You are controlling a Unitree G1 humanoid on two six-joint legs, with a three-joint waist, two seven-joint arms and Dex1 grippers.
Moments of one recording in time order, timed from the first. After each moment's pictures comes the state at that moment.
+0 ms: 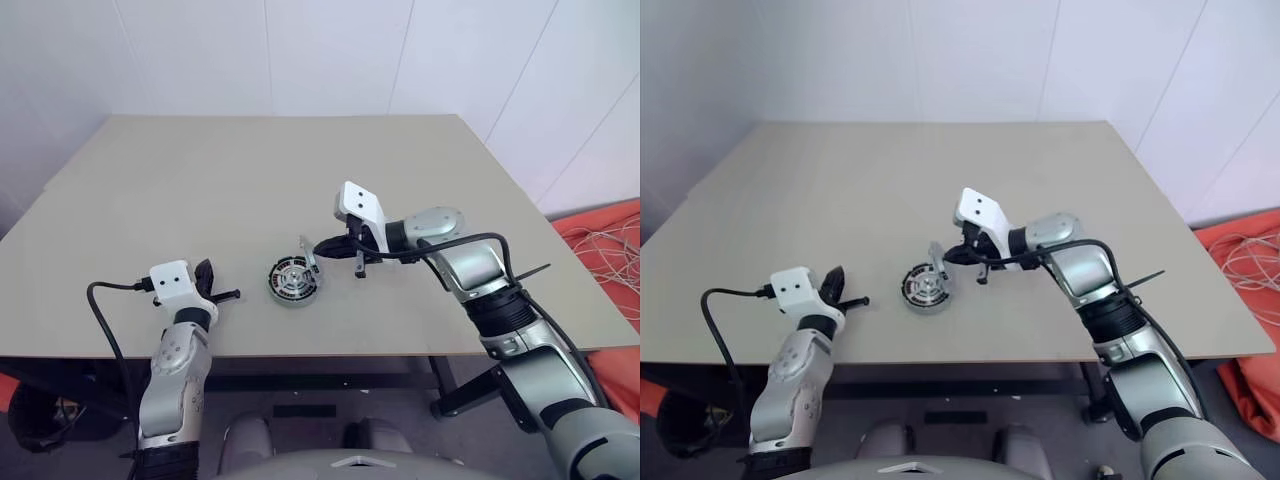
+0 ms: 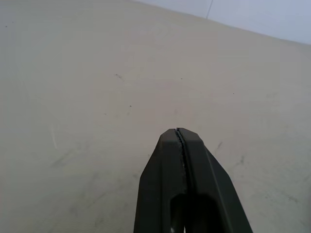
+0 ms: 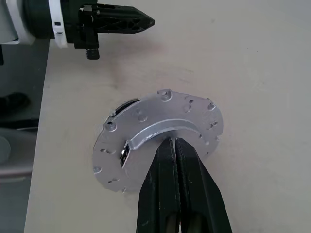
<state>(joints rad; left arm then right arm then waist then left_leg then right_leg) 0.09 -0.01 0.17 -0.24 -0.22 0.26 0.00 -0.66 -0.42 0.33 0.07 0.13 0.52 1.12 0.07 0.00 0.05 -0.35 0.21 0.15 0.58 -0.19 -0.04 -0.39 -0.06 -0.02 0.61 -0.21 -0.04</state>
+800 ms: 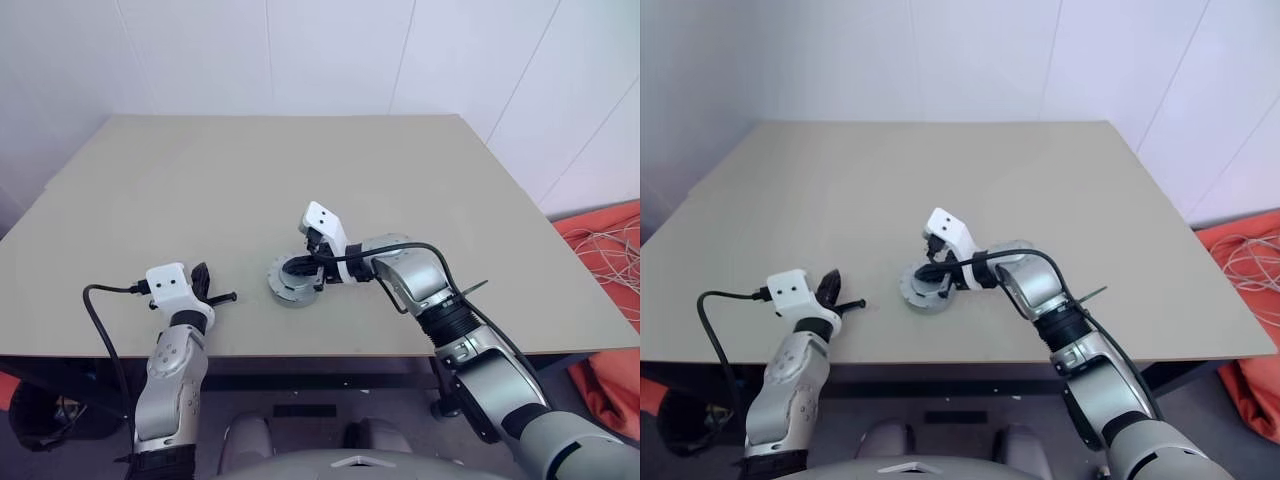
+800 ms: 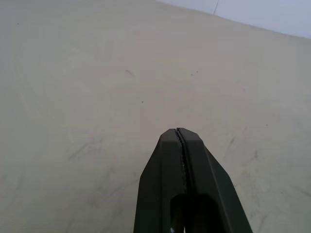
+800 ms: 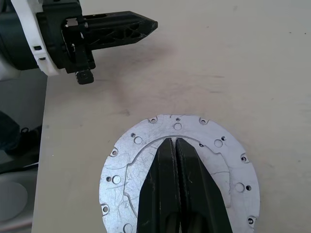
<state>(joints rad) 0.11 0.00 0.18 -0.25 -0.23 0.27 0.01 -0.66 -0.22 0.38 0.27 0.12 0.52 1.00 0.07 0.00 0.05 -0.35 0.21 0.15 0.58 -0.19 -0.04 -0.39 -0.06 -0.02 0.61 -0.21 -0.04</state>
